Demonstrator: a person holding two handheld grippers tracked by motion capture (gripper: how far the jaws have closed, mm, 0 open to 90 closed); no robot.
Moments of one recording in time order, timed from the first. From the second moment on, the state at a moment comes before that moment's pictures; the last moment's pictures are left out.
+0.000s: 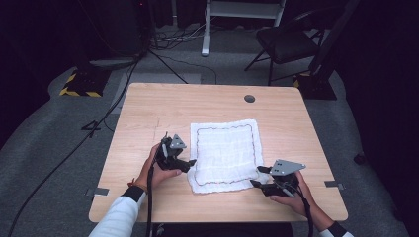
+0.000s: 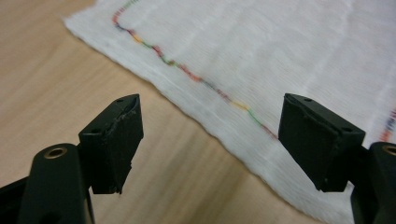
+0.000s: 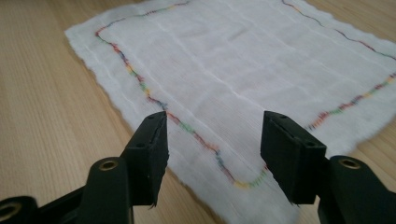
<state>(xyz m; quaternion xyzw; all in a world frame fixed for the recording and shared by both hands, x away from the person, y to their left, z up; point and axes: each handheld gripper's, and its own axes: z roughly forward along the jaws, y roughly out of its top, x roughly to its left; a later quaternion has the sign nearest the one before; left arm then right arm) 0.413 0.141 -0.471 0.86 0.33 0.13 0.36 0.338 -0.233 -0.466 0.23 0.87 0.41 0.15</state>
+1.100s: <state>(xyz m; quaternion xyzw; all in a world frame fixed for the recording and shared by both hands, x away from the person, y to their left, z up) 0.537 0.121 -0.501 0.81 0.45 0.16 0.34 0.348 -0.063 -0.497 0.07 0.92 0.39 0.07</state>
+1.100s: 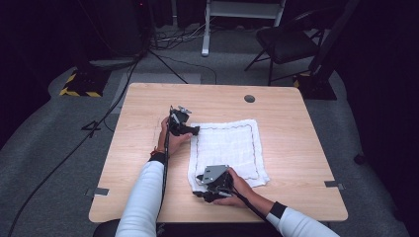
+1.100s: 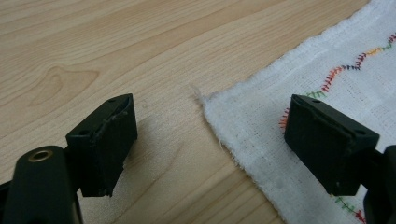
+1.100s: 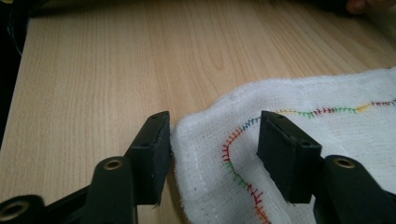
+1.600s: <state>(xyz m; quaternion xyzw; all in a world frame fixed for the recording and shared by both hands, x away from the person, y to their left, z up) 0.532 0.140 -0.498 0.82 0.42 0.12 0.37 0.356 -0.067 -0.495 0.10 0.92 0.38 0.08</state>
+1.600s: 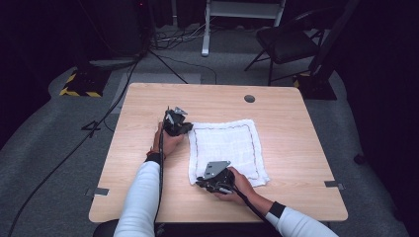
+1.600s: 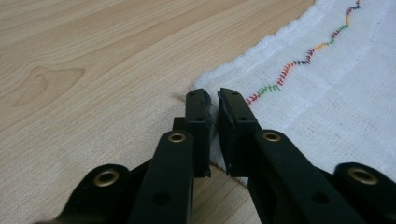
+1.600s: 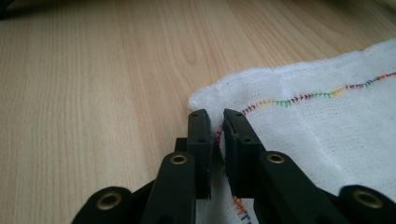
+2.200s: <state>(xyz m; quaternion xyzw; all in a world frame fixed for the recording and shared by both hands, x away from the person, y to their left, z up) 0.495 0.167 -0.480 0.84 0.38 0.14 0.37 0.342 -0.067 -0.482 0.06 0.91 0.39 0.10</state>
